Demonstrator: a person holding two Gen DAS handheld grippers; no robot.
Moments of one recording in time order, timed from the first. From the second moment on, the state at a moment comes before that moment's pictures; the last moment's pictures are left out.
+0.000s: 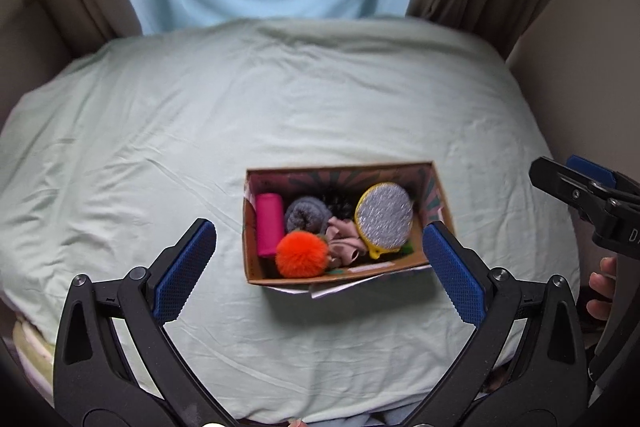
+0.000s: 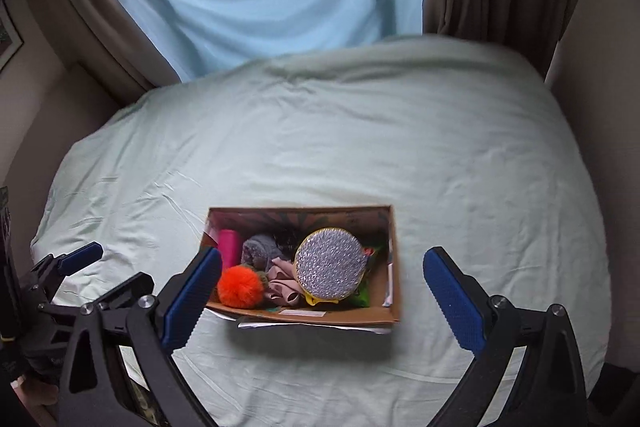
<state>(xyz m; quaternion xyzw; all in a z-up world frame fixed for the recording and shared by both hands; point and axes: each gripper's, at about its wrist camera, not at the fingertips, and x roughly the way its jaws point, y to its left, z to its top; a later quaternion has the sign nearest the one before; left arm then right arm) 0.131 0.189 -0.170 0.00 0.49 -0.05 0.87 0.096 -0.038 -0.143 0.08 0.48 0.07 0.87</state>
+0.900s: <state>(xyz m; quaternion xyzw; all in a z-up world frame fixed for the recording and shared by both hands) 0.003 0.141 -0.007 0.00 0.26 -0.01 0.97 -0.029 -0.085 0.006 0.03 0.30 0.01 0.95</state>
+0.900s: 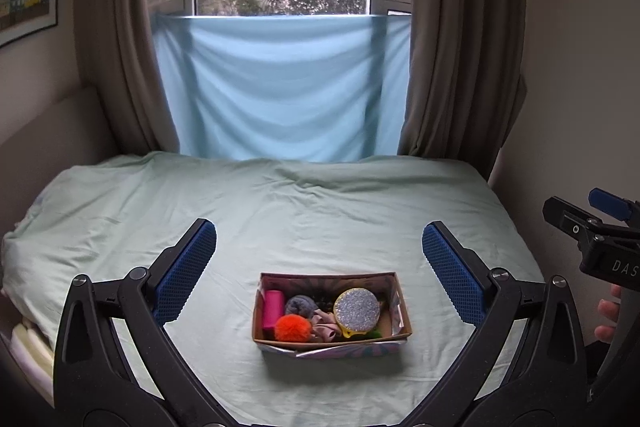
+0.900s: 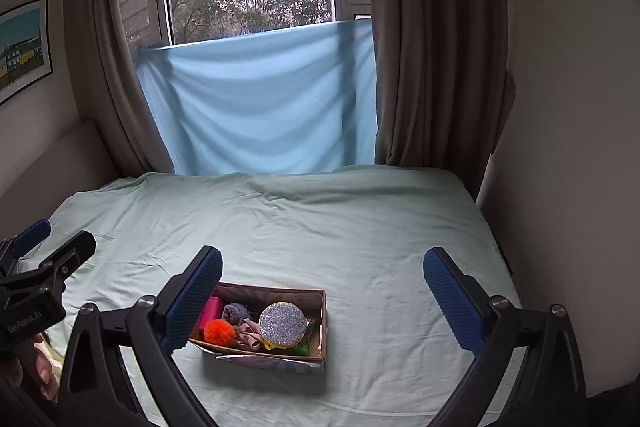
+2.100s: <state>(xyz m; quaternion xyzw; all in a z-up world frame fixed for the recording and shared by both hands) -0.001 0.113 0.001 0.01 0.24 -0.03 0.97 -0.044 -0.109 0.015 0.02 0.26 -0.02 0.96</state>
